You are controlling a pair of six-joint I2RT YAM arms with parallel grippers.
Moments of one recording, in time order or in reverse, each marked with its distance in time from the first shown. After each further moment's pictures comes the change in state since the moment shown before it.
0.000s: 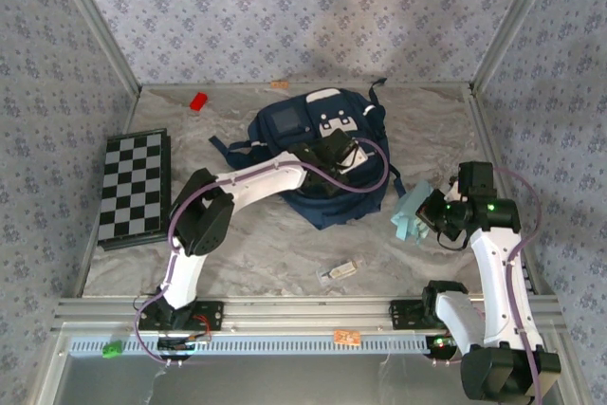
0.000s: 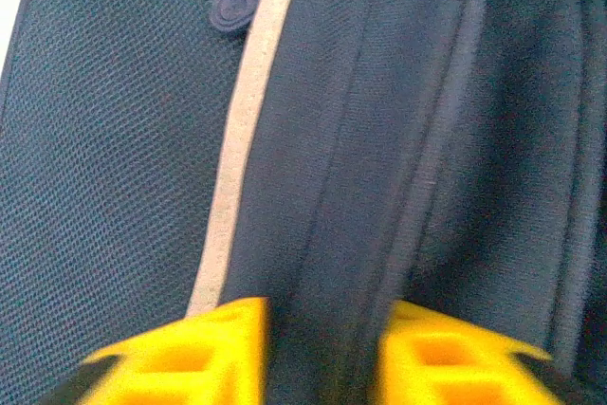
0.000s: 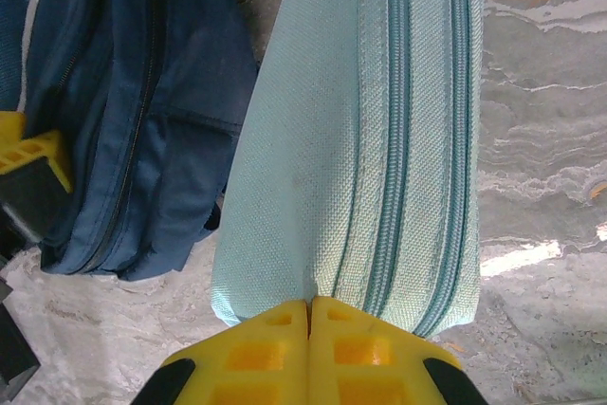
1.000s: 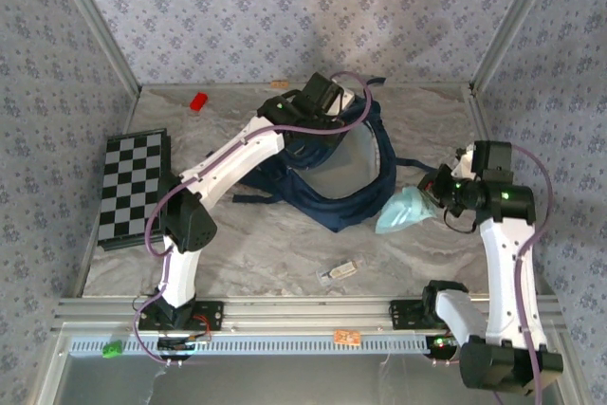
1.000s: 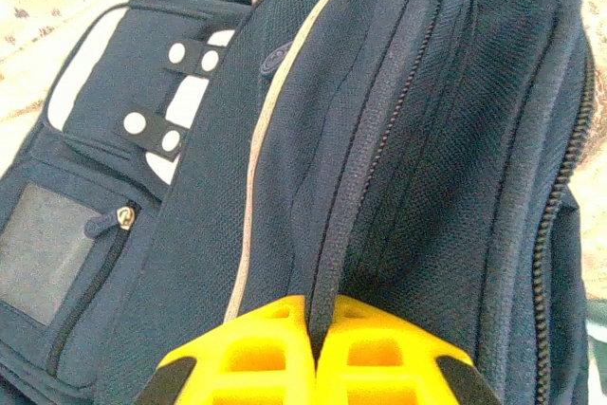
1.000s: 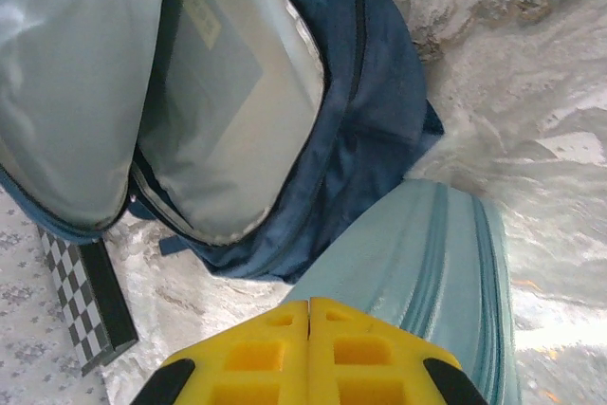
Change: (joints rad) left arm 0.095 -0.041 0.416 -0.298 0.068 -0.294; right arm -0.026 0.092 0.207 0.050 -0.146 -0.018
